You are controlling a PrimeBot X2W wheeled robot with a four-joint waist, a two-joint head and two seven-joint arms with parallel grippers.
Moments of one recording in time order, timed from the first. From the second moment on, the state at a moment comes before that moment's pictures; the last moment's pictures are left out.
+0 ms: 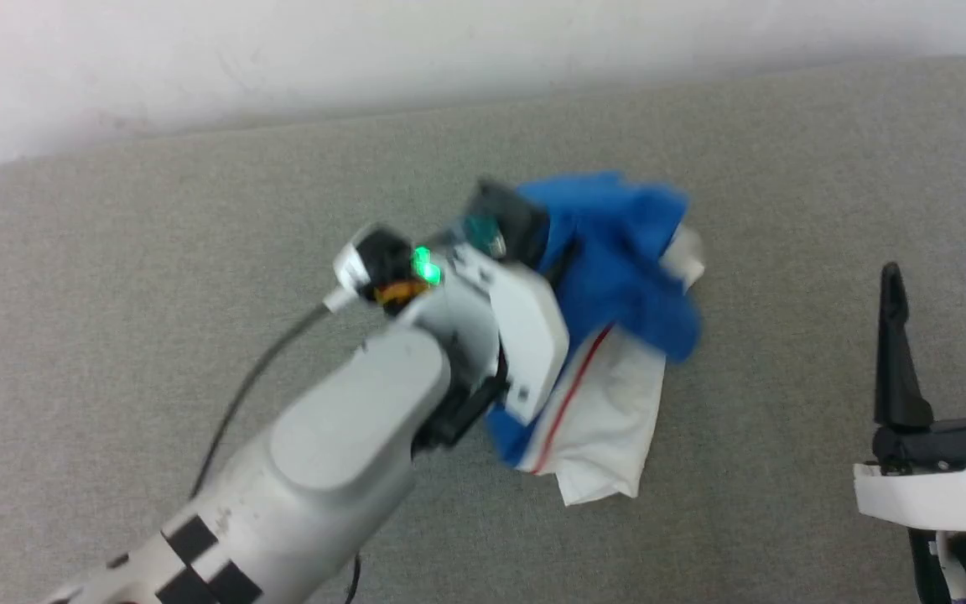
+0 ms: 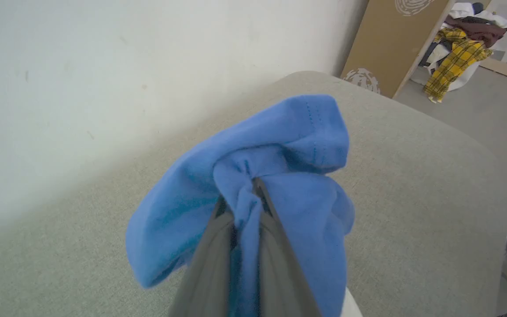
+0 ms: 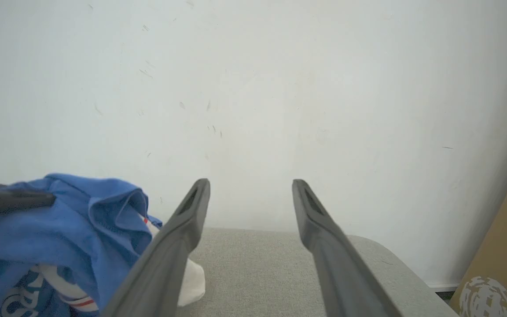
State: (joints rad) left arm -0.83 0.22 -0.89 0.31 -0.66 0.10 0.22; right arm -0.01 -0.05 -0.14 -0.22 0.00 0.13 -0.24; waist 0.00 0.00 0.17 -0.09
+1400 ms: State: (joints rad) left arm -0.05 0.45 -0.38 -0.12 -0.54 0.35 -0.26; right arm 0.08 -0.05 -0.13 -0.16 0.02 0.13 -0.23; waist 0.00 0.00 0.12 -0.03
